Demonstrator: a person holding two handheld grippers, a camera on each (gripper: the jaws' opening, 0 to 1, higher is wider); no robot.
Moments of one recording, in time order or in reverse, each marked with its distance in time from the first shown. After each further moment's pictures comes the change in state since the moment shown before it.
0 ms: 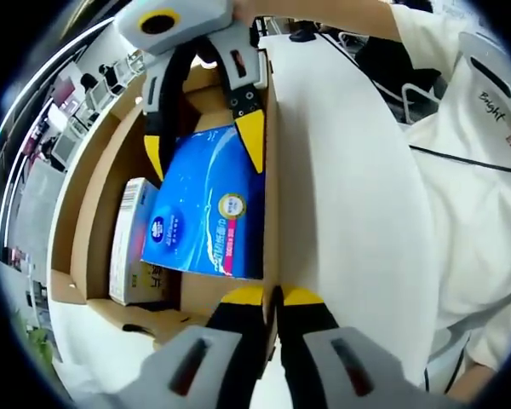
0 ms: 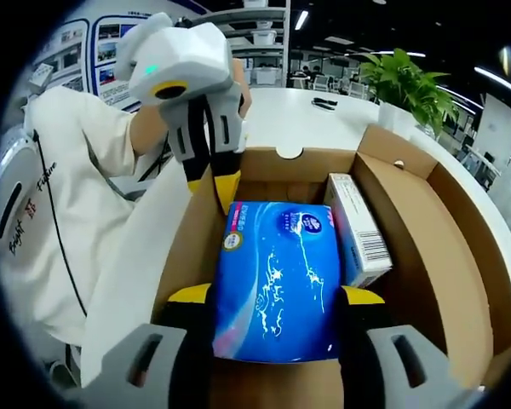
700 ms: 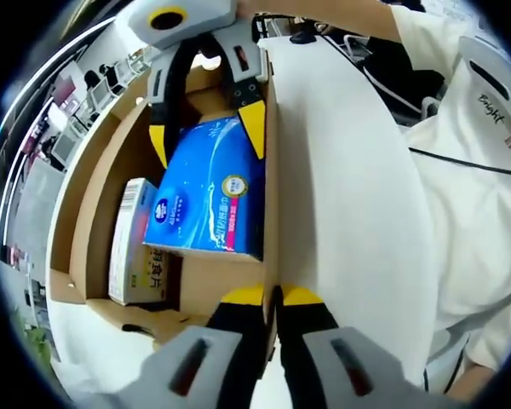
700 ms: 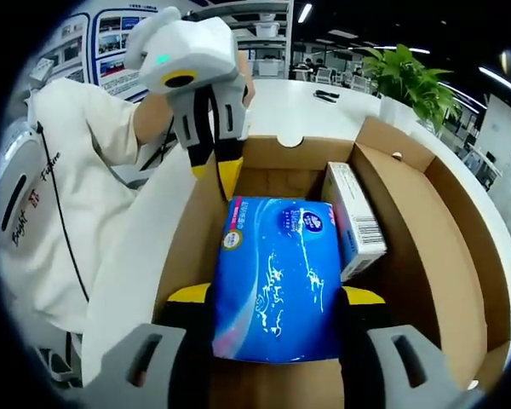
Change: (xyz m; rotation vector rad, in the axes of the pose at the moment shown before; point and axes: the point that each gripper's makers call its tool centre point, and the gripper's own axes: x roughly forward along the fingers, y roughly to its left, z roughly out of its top) left arm 0.000 0.000 0.000 -0.007 -0.007 -0.006; right arm -0.012 -0.001 -0.013 -0.026 0.059 0.004
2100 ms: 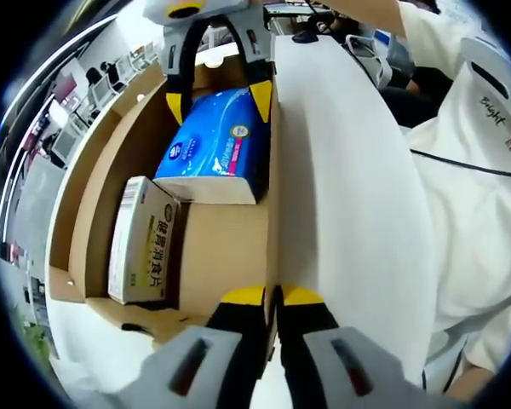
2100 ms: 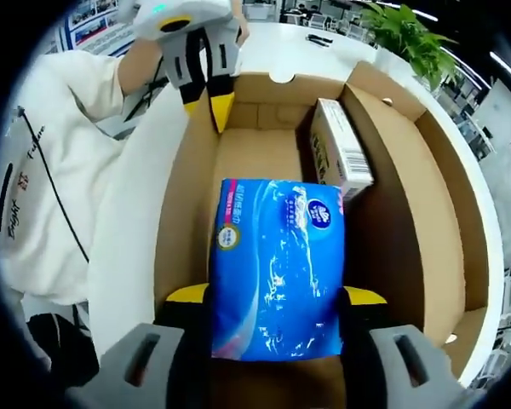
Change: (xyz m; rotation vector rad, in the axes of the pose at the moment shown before) left arm 0.000 0.001 0.000 -0.009 0.004 0.001; right arm -0.026 0.007 -0.046 0.008 0.424 -0.087
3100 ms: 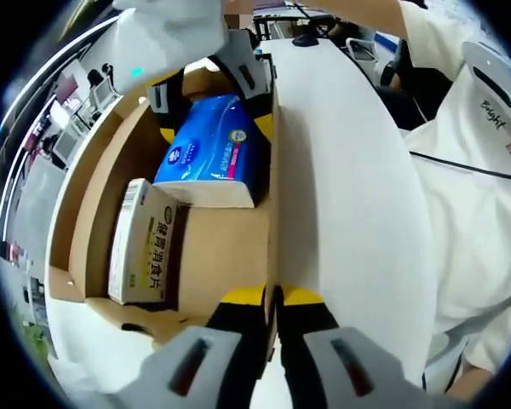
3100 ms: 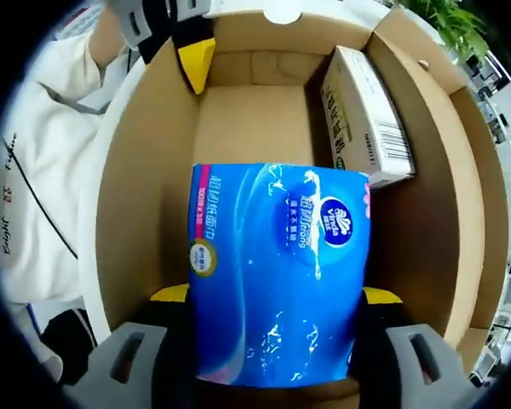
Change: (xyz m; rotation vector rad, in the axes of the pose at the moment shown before) left arm 0.000 0.000 0.002 -0.005 -0.019 0.001; right arm 0.031 -0.017 -0.008 -0.022 0.186 0.063
